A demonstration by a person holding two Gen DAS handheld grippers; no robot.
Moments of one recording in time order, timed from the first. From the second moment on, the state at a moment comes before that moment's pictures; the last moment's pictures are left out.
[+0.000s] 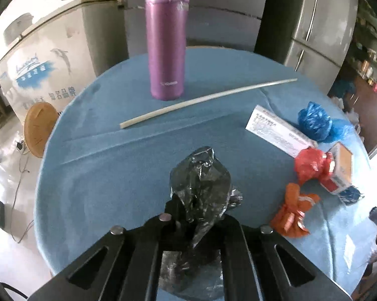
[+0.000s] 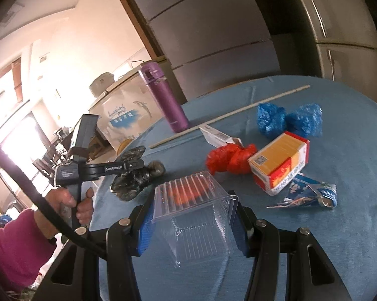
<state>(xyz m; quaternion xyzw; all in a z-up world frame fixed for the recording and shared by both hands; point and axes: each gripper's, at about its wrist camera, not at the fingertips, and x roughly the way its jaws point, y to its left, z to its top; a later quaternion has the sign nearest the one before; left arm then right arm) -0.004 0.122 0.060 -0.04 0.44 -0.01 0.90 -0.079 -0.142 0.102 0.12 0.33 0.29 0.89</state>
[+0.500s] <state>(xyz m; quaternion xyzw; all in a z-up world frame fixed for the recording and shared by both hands) -0.157 0.159 0.138 -0.08 0.36 0.07 0.93 -0.126 -0.097 0.140 0.08 0.30 0.34 0.88</state>
